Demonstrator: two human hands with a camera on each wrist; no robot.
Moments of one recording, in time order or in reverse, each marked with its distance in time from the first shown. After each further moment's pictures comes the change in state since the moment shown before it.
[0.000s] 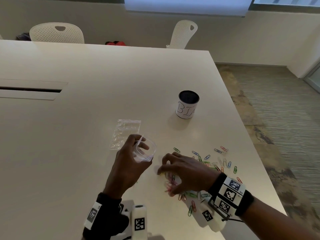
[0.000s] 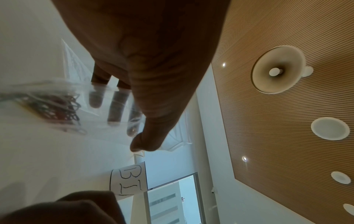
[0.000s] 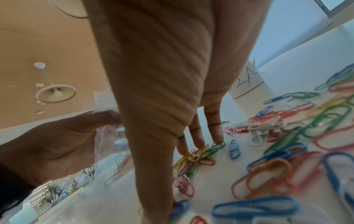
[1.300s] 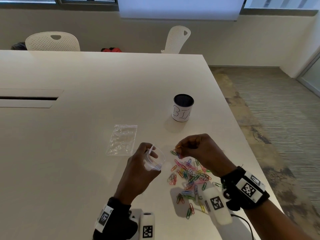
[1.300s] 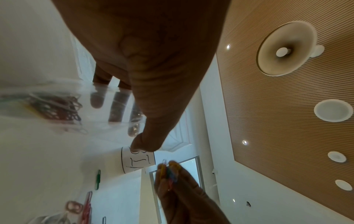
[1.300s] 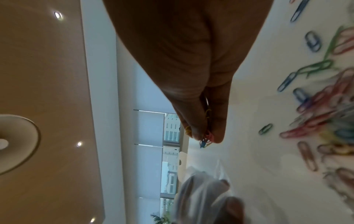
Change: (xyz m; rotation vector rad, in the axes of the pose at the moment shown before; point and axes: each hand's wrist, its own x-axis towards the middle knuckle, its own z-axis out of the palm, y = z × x) left_hand 0.001 -0.005 0.033 0.042 -0.097 0.078; right_hand -0.032 0.013 -0.048 1.102 0.601 0.361
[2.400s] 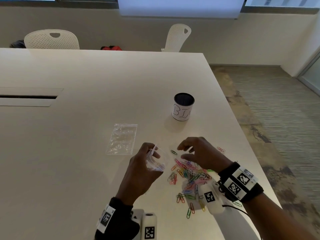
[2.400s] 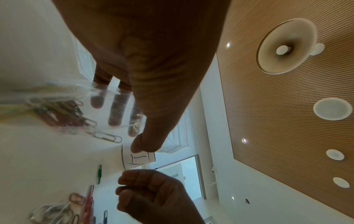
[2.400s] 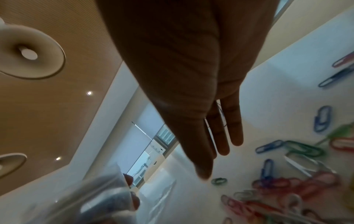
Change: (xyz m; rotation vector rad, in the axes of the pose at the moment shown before) left_hand -0.001 0.003 0.002 -0.015 -0.029 0.006; right_hand 0.027 0.028 -0.009 -0.718 -0.131 -0.141
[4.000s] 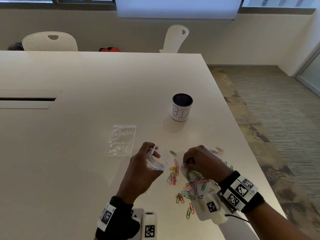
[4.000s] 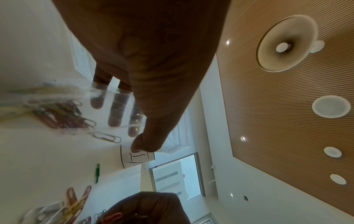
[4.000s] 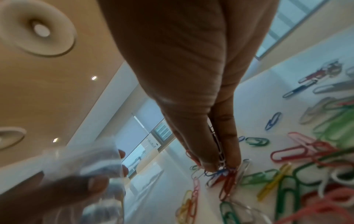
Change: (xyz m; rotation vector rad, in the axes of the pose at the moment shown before) left_hand 0.005 -0.001 0.002 0.025 -0.021 0.009; right_hand -0.019 0.009 0.015 -0.174 -0.073 0.020
